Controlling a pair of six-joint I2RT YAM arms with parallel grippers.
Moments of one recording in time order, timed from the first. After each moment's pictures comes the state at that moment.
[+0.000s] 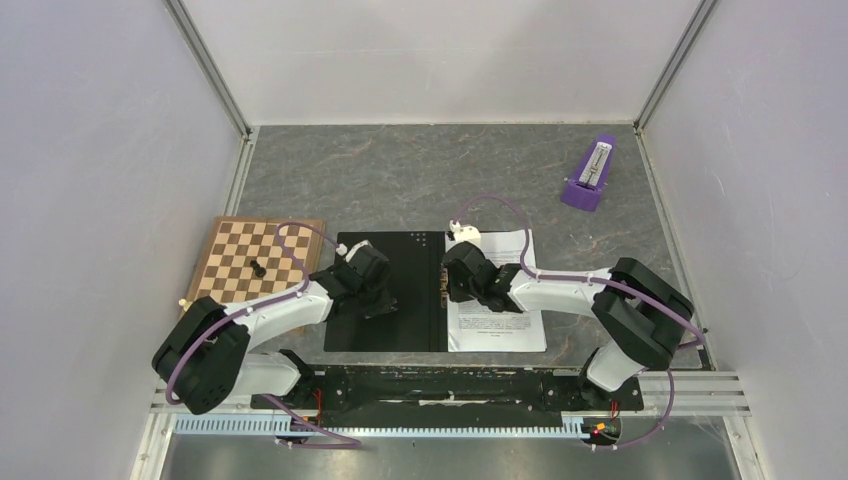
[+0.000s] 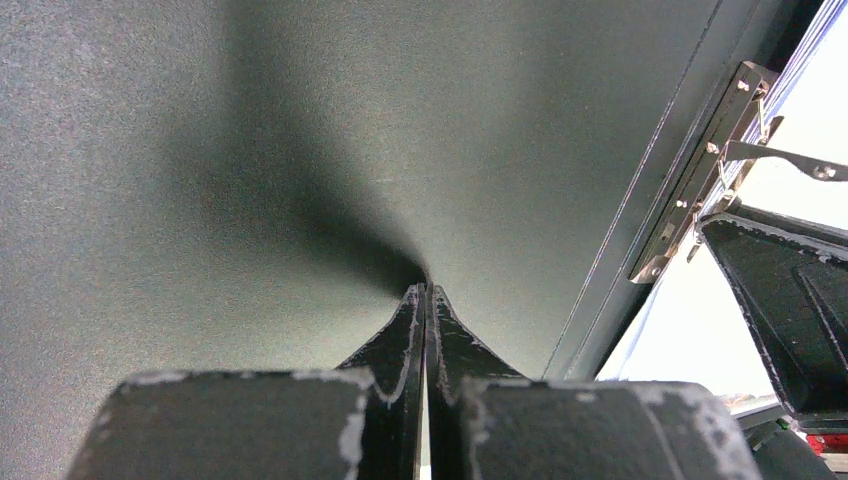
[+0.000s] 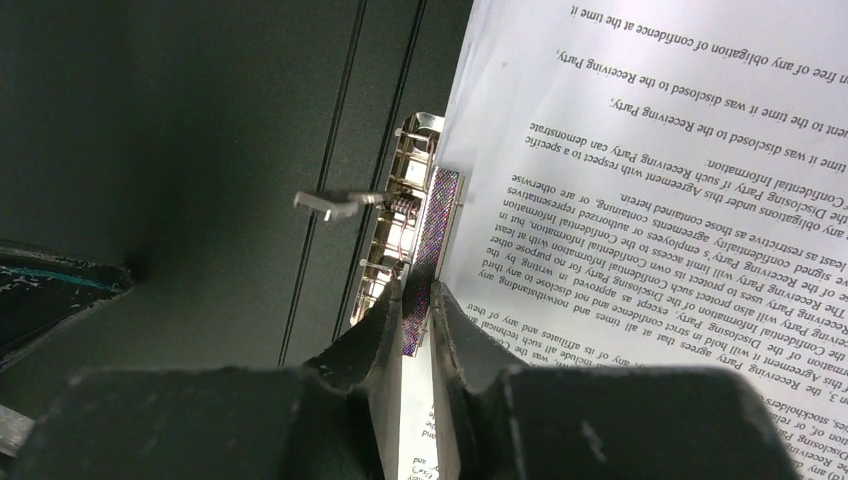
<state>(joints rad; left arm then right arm) -0.68 1.28 0.53 -0.28 -0.04 -1.01 0.93 1.60 0.78 -0.06 0.27 0.62</state>
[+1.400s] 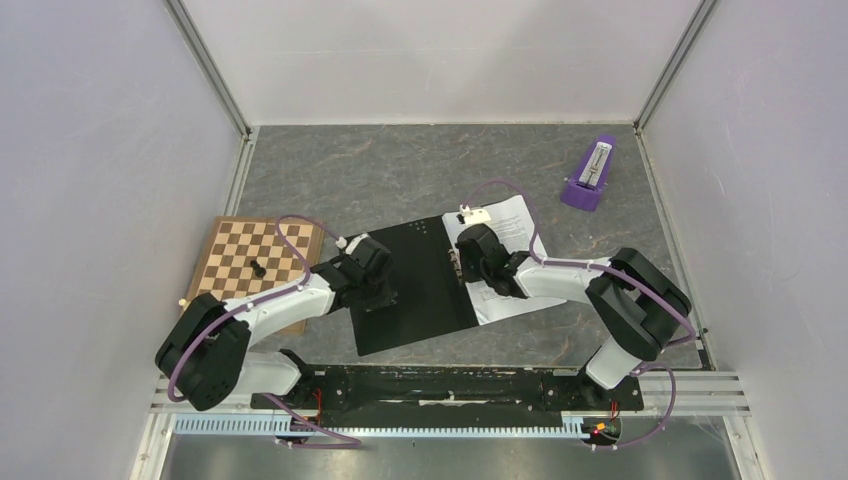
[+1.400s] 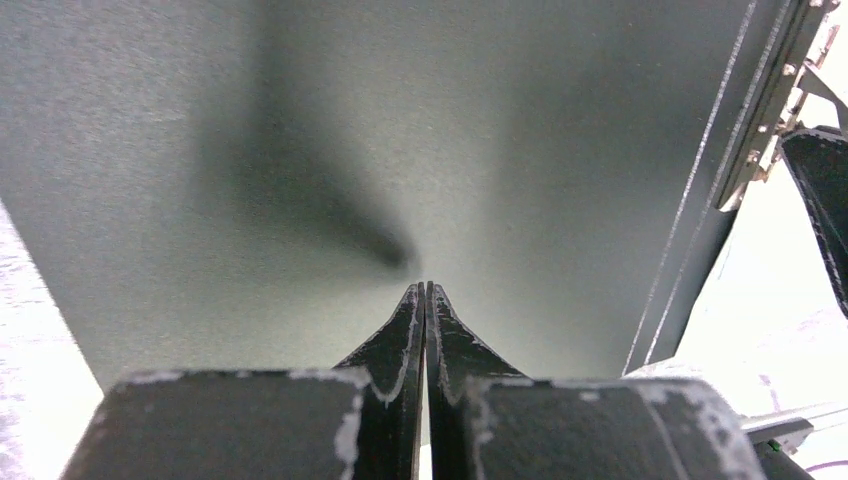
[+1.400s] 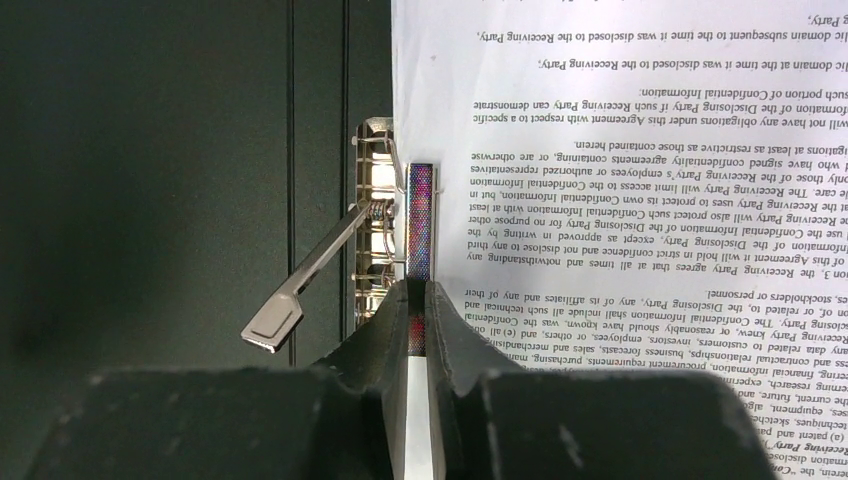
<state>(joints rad) -0.68 1.30 0.60 -0.34 -0.06 -1.01 0.77 1.64 0.77 0.06 0.28 0.43</state>
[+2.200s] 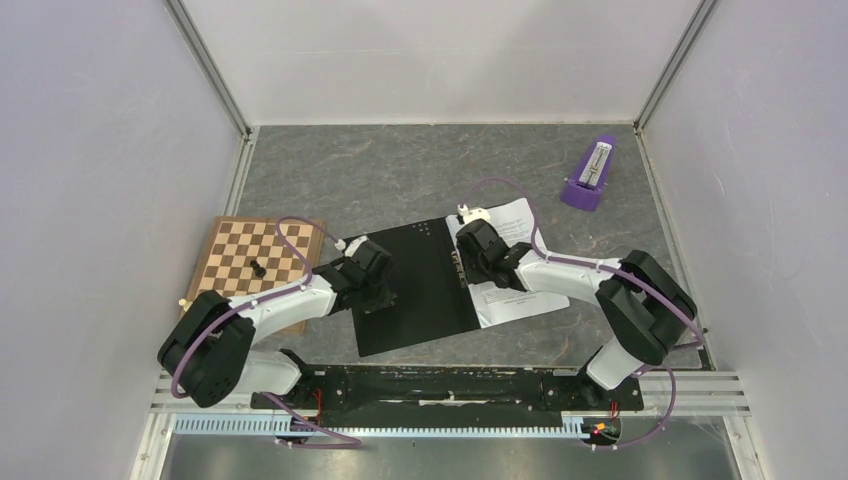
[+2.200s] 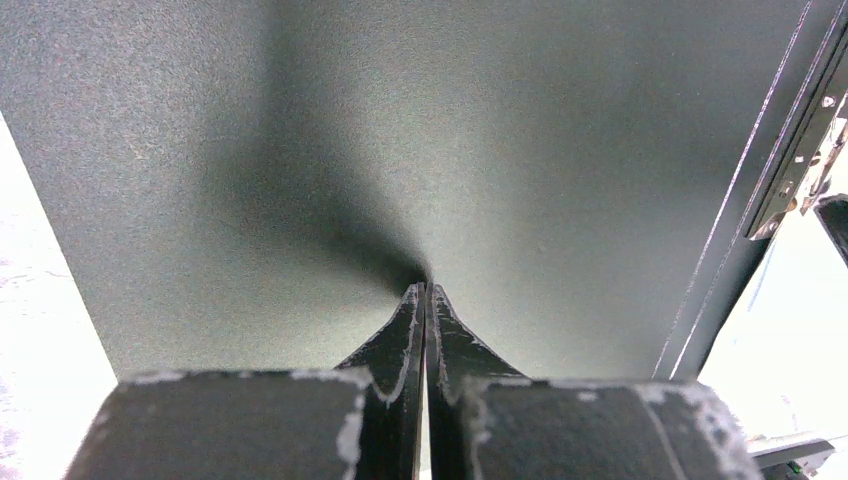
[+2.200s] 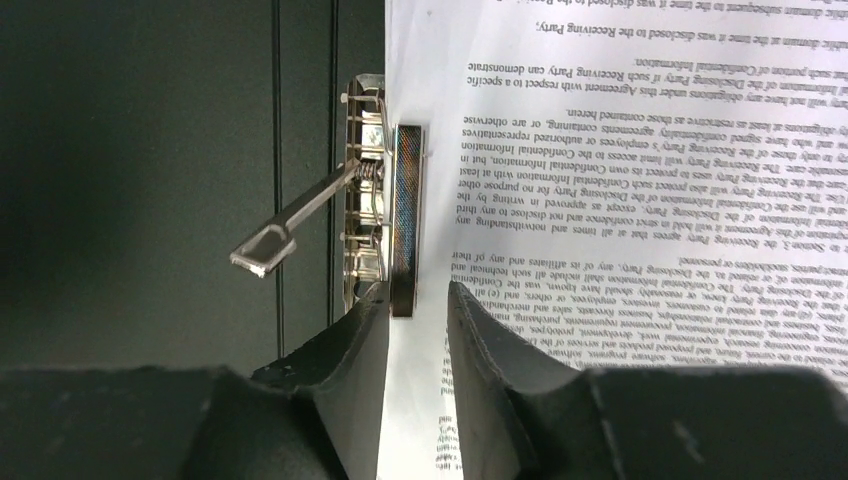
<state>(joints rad) -0.68 1.32 0.58 -0.32 -0.10 -1.01 0.77 1.62 0.85 -0.17 0.25 0.41</state>
